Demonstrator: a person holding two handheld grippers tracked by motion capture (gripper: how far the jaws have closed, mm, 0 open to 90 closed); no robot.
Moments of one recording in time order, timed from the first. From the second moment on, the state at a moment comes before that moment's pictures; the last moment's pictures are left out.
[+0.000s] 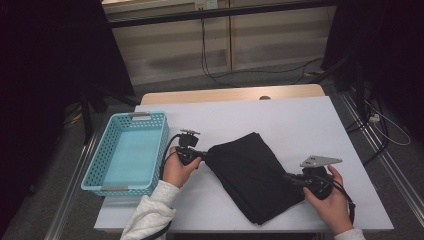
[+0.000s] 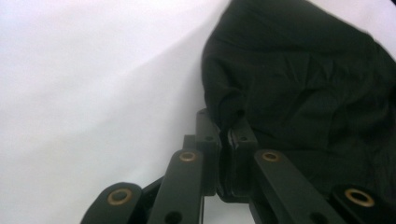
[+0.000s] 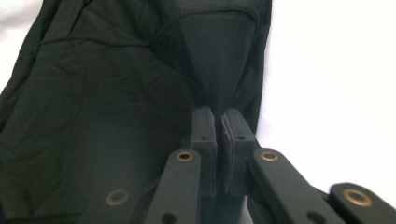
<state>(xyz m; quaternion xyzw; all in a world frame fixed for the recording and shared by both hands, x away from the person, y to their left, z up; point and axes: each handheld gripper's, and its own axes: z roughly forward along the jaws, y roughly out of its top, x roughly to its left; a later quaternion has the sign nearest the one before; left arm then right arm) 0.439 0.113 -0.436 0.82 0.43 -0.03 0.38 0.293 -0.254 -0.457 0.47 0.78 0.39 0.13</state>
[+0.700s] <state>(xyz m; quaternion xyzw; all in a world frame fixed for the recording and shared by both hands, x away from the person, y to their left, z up) 0.445 0.116 -0.441 0.82 0.43 -0.01 0.38 0.291 -0.237 -0.458 0.50 0.75 0.39 0.18</state>
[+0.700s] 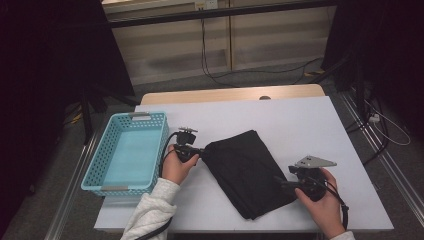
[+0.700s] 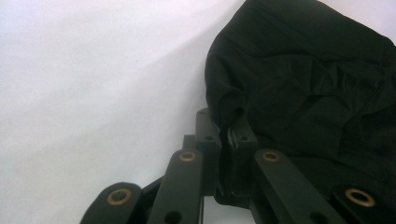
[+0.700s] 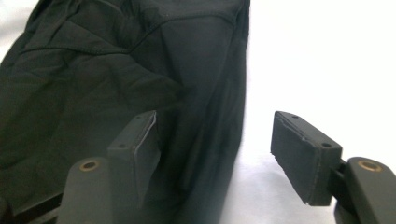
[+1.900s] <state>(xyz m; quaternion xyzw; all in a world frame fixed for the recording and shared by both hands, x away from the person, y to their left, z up) 0.446 0.115 -0.444 0.83 0.41 0.00 0.38 0.274 -0.215 -0.468 0.55 0.72 0.37 0.20</state>
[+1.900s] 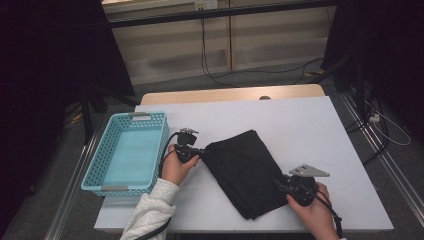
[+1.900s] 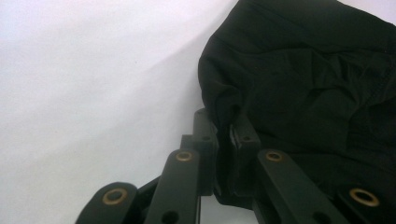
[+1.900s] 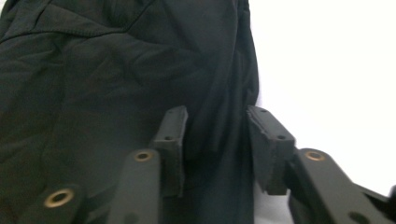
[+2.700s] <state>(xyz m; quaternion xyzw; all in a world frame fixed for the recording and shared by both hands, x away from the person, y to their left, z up) 0.446 0.102 -0.448 0.84 0.41 0.06 0.34 0.275 -0.214 -0.469 0.54 0.72 0.38 0.18</state>
